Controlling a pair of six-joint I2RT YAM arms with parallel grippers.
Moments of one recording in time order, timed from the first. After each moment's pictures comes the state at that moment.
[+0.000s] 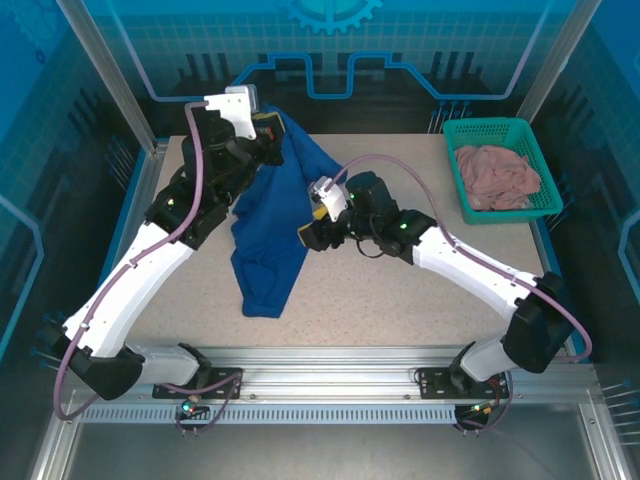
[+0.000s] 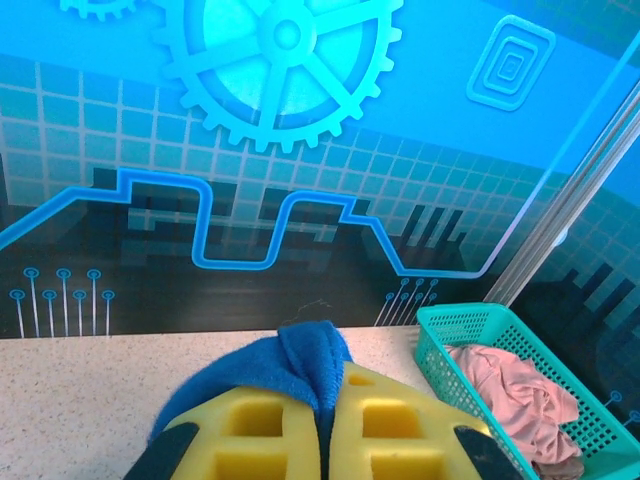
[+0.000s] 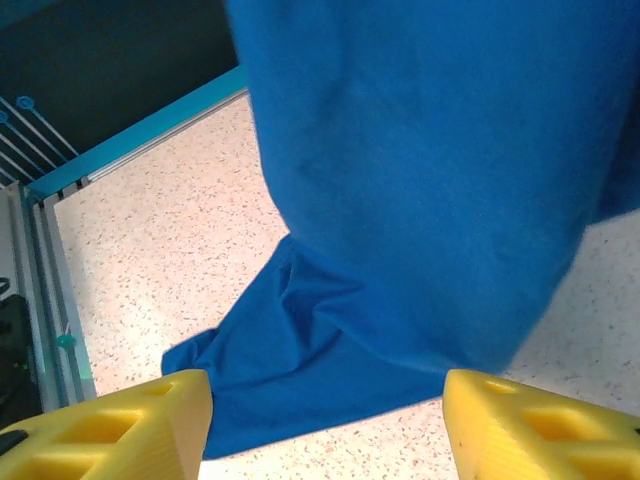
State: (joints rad) left arm -0.55 1.31 1.60 -0.37 -0.26 -0.34; right arm 0.73 1.48 1.21 -0.30 -0.29 0.05
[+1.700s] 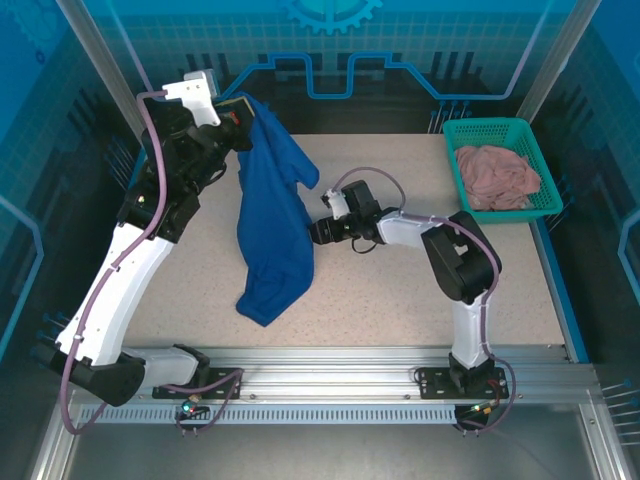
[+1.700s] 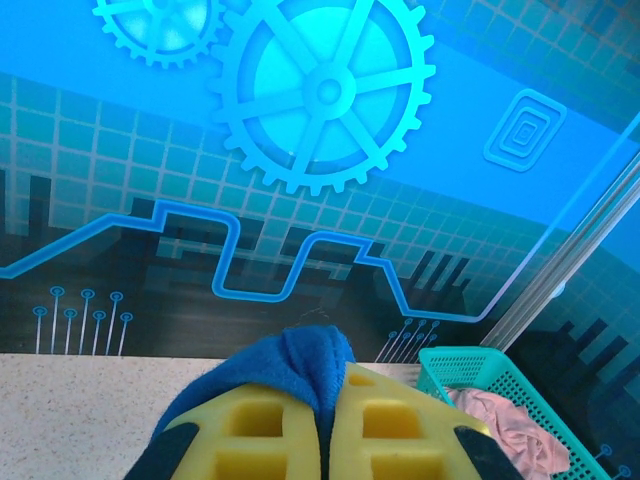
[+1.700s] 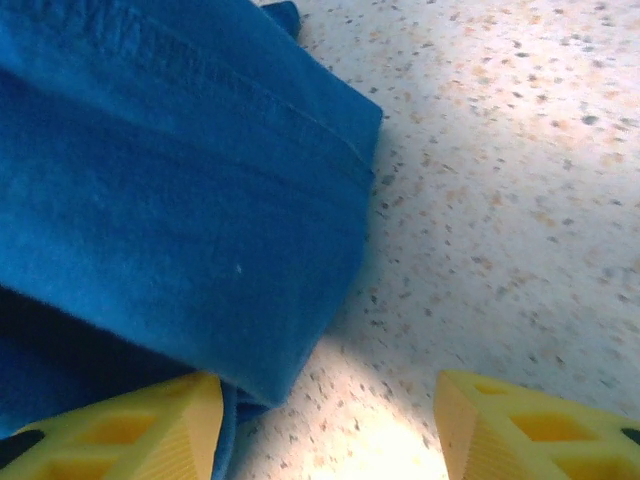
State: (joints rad) left arm -0.36 1.27 1.62 -0.37 -0.10 -0.41; right arm 0.54 2.03 1.26 -0.05 -0.45 0.24
